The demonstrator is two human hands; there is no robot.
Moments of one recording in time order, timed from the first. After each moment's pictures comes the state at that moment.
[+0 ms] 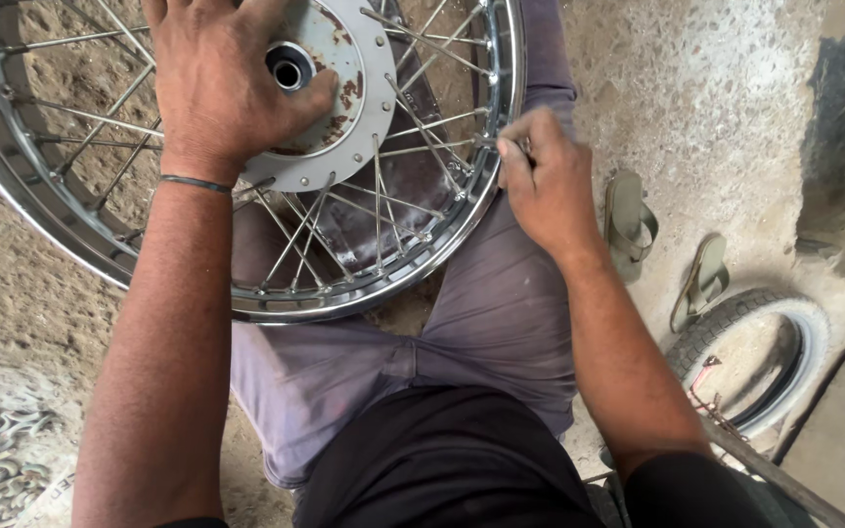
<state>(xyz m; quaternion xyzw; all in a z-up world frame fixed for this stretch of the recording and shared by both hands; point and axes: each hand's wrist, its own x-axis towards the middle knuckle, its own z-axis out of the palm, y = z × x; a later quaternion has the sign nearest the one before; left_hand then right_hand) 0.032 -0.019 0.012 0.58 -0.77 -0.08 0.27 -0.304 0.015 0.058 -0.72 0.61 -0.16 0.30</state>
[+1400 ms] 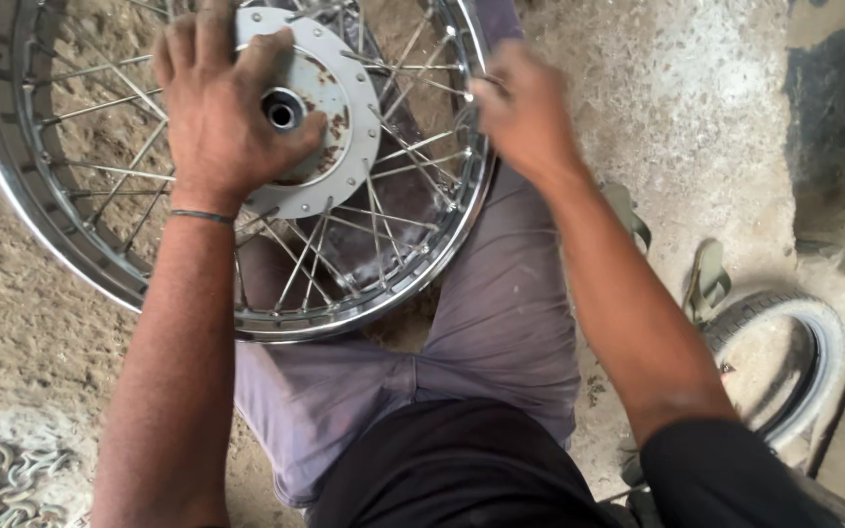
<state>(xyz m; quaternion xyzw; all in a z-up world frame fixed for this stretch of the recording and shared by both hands) 0.029 -0.020 0.021 0.56 -0.77 -0.06 0.30 -0.298 -0.057 0.044 -0.77 0.55 -0.22 0.25</state>
